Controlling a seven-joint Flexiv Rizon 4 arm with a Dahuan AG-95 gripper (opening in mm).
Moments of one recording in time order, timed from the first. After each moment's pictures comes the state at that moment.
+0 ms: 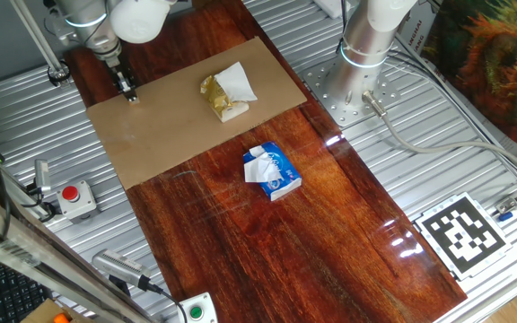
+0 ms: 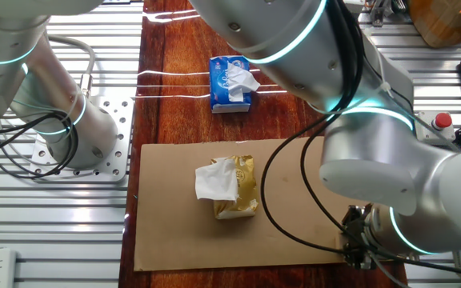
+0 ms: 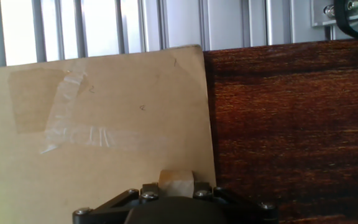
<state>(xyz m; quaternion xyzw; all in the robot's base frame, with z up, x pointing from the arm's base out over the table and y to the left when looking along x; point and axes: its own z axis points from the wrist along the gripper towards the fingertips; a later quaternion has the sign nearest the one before) 0.597 -0.248 0.026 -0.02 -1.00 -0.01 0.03</state>
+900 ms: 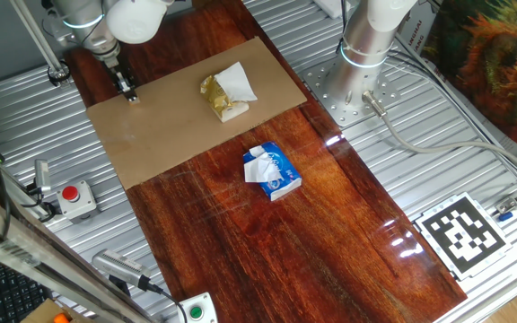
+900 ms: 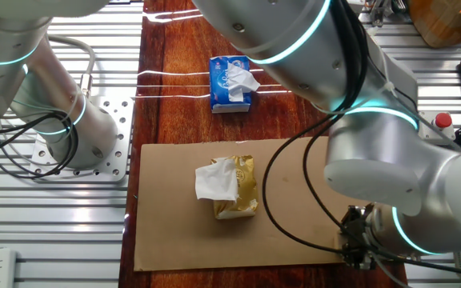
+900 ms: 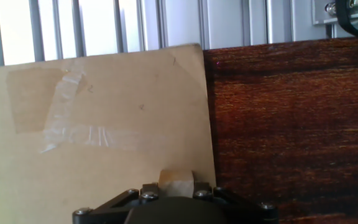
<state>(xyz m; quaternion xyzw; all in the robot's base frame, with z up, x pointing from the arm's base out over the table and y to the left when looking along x) 0.591 -0.249 0.026 -0.02 -1.00 -0.01 0.04</state>
